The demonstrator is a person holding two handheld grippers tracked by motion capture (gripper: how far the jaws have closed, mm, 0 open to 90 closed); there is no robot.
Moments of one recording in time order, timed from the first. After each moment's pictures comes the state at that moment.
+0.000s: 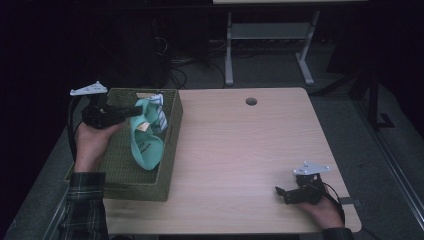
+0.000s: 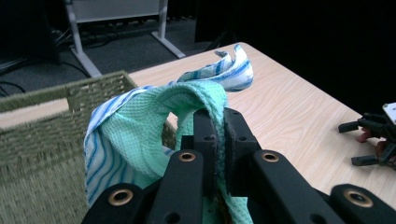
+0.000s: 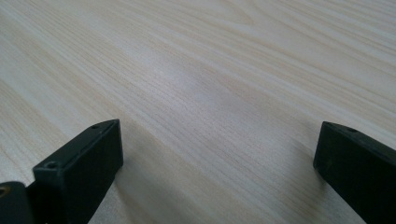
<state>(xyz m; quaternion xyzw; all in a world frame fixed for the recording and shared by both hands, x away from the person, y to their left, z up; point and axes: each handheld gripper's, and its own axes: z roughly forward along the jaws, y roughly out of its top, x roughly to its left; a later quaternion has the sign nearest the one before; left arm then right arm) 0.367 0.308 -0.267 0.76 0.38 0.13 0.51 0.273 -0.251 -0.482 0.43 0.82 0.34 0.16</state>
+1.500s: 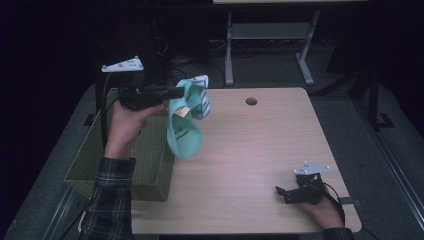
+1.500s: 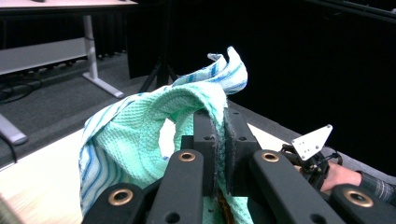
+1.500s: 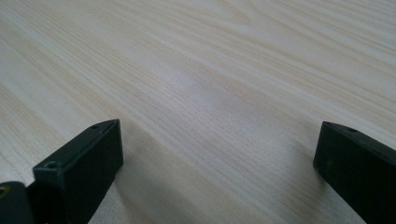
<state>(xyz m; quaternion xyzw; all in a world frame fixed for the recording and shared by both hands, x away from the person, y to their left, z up) 0.373 0.204 -0.220 0.77 0.26 0.07 0.58 0.273 -0.251 -0.482 0.44 0.82 0.34 0.16</state>
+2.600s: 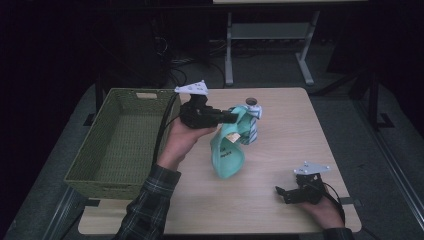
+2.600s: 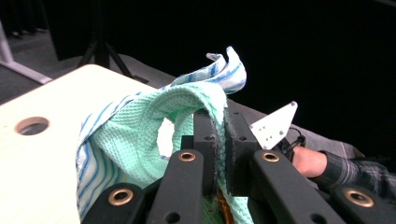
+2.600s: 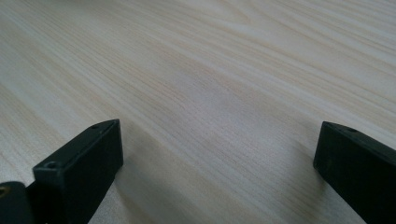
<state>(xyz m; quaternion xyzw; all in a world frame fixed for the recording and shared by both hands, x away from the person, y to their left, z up) 0.377 0.089 -0.283 0.80 0.19 -0.02 0.56 0.273 -0.251 -0.482 0.44 0.82 0.34 0.16</state>
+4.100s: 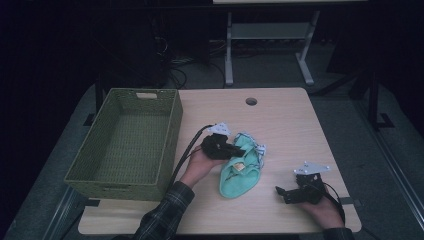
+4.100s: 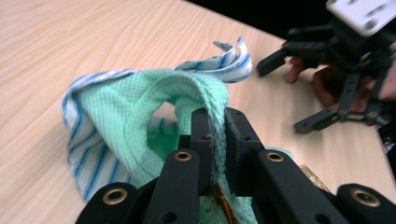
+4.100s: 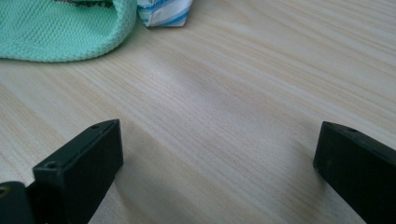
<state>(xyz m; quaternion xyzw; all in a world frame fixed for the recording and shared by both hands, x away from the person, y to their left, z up) 0.388 0.057 -0.427 0.86 0.20 -0.02 0.48 0.273 -0.251 -0.482 0.44 0.82 0.34 0.16</state>
